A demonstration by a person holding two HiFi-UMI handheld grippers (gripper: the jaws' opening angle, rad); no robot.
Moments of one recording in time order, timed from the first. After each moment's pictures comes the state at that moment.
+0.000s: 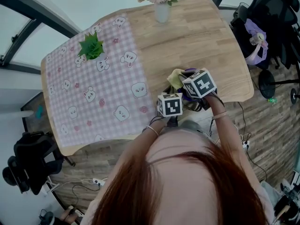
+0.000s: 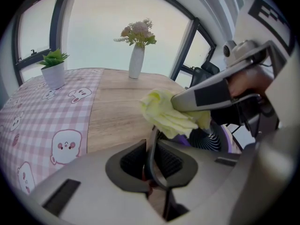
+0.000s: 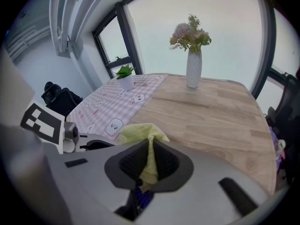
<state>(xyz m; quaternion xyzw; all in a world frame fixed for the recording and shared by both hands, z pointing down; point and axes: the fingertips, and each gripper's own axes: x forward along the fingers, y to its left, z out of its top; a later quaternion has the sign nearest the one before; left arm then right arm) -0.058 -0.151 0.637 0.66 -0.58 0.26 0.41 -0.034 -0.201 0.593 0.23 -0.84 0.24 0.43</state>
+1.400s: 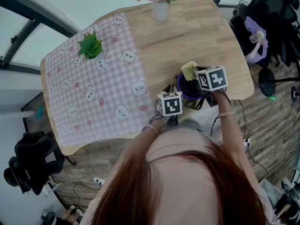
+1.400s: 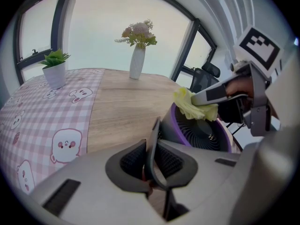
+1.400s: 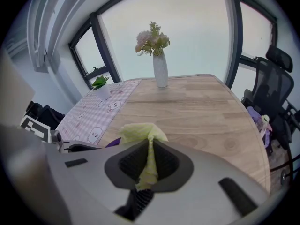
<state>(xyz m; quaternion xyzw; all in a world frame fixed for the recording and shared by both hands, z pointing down) -0.058 -0.151 0.638 0.66 -0.58 0.25 0.41 0.033 -0.239 0.592 0.35 -0.80 0.29 0.39</state>
